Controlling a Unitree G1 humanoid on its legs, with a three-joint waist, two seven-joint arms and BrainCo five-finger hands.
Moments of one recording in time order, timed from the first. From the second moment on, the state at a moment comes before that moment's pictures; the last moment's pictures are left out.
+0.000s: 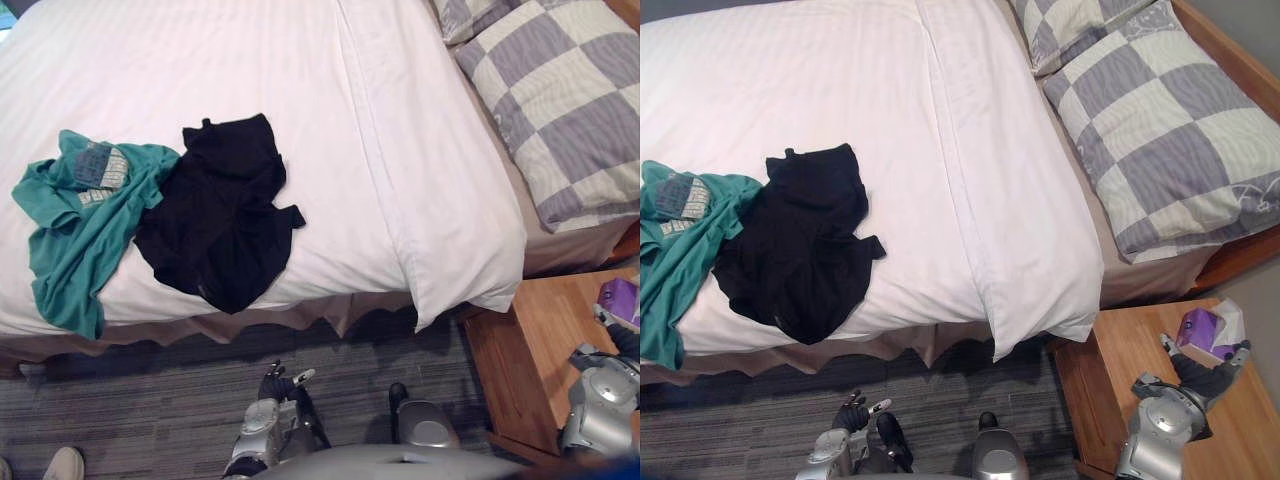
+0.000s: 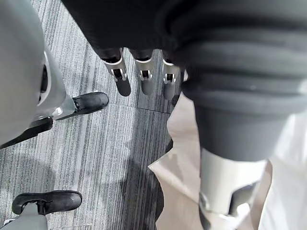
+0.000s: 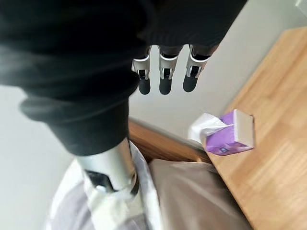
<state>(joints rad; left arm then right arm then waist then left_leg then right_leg) 0.02 -0.06 0.20 0.96 -0.05 -0.09 0.05 0.04 -0.09 -0.65 0.07 0.04 0.02 -0.46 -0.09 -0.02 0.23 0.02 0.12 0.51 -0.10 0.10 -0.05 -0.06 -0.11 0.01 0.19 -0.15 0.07</state>
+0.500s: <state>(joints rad) -0.01 -0.04 0.16 0.94 -0.03 -0.13 0.05 -0.66 -0.23 -0.52 0.10 1.06 -0.39 -0.13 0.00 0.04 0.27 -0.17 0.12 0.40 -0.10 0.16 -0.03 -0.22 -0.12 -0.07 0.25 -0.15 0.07</state>
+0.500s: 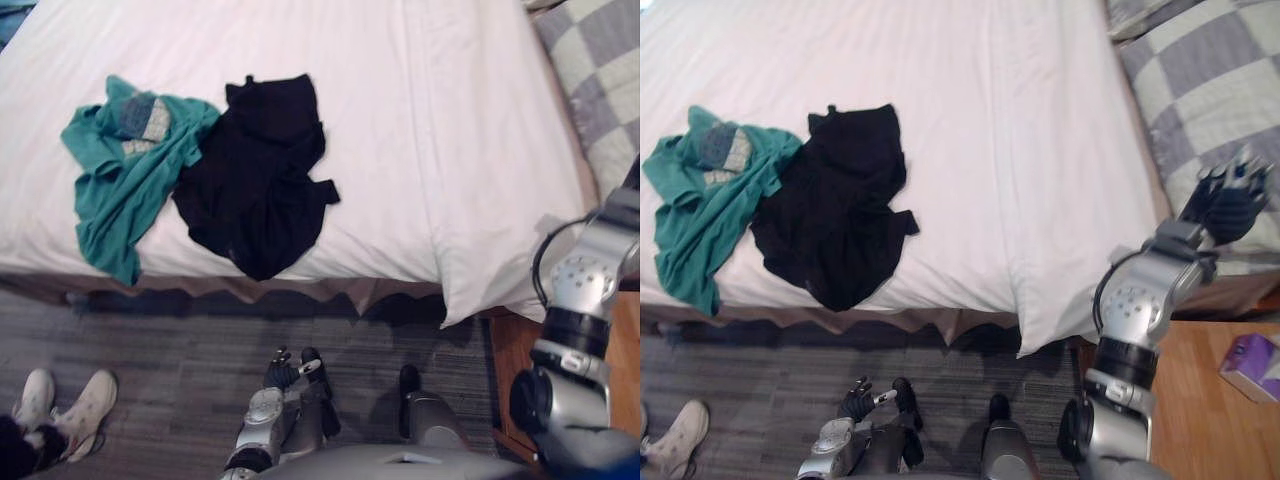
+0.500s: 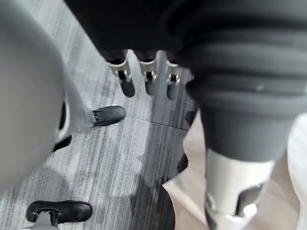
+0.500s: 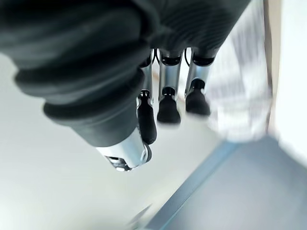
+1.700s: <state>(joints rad) -0.09 -0.02 0.38 0.97 -0.24 -0.14 0.05 -0.15 0.00 -0.43 0.89 1.01 -0.18 -0.14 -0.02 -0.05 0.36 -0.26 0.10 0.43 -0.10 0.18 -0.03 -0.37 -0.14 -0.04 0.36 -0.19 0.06</state>
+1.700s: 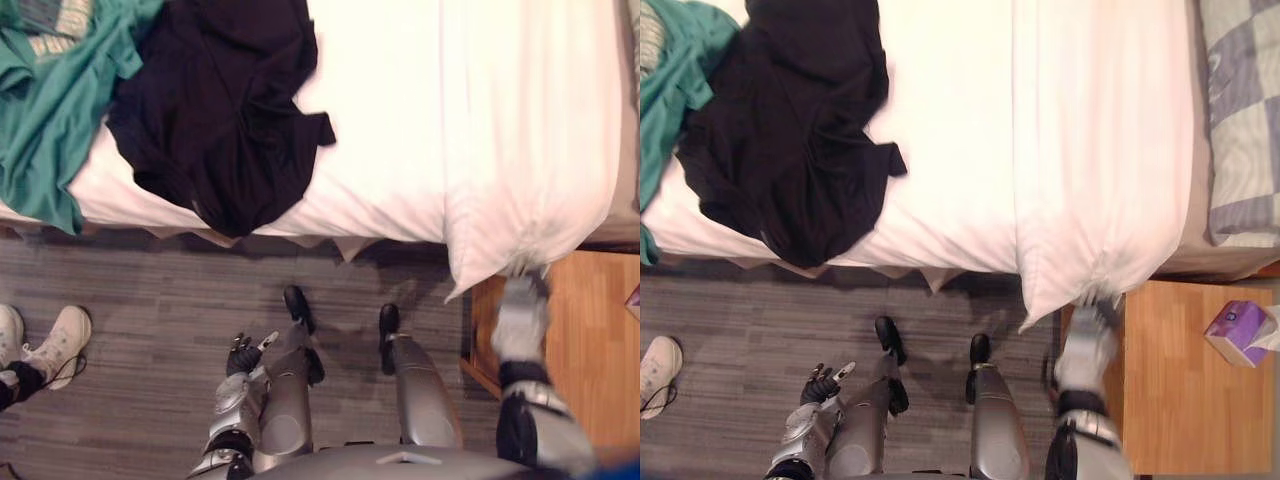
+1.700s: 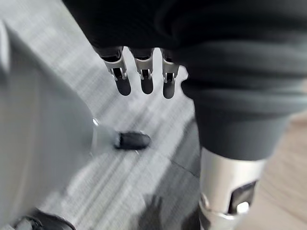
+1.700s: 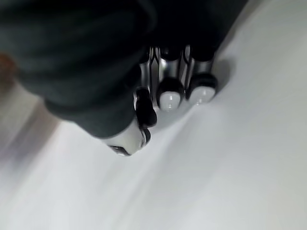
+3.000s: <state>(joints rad) 0.02 0.11 0.16 1.00 -0.01 -0.12 0.20 -0.11 0.06 0.13 1.07 -0.18 -0.03 -0.11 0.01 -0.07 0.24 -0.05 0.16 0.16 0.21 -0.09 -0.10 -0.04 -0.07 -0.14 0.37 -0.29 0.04</state>
